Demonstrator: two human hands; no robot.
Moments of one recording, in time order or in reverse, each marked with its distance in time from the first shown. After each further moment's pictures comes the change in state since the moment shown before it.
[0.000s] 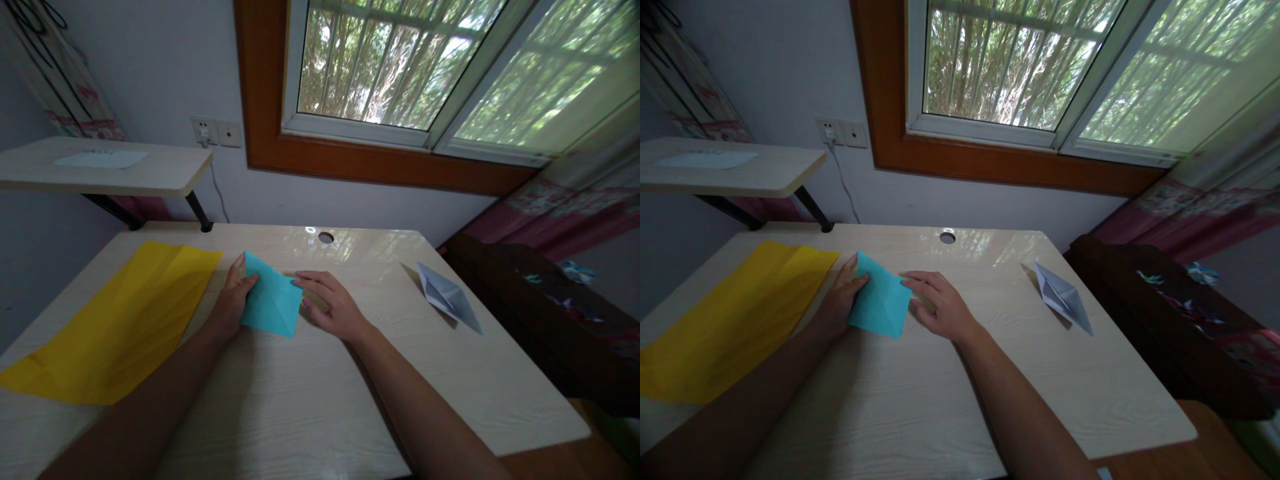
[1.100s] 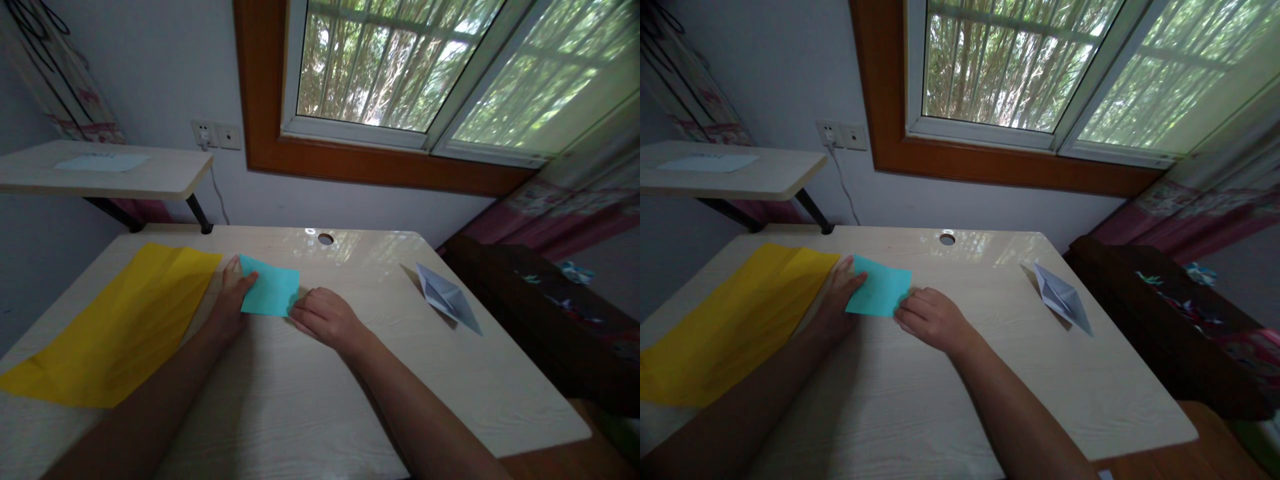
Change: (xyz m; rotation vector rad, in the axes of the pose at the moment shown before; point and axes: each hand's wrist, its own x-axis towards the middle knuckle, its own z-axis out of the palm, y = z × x) left_hand -0.003 0.009 0.002 -0.132 -0.003 0.062; right_hand 0.000 -0.010 0.009 -0.308 -0.055 -0.318
